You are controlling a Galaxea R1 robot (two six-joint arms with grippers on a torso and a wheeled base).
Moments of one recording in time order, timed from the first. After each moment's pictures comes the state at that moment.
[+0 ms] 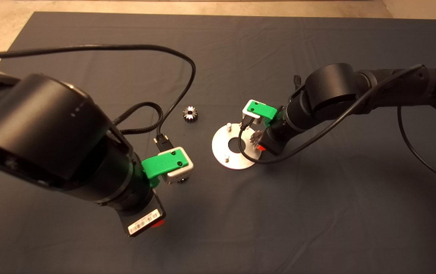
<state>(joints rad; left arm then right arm) -0.57 2.46 -0.47 0.16 1.53 -0.99 0.34 2.62 -1.01 -0.50 -1.39 0.67</state>
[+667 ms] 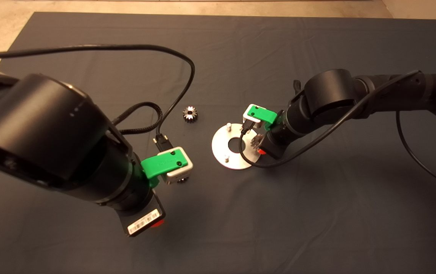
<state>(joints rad) -0.57 2.45 -0.47 0.16 1.53 -0.99 0.32 2.61 -1.01 -0.51 -1.40 0.67</state>
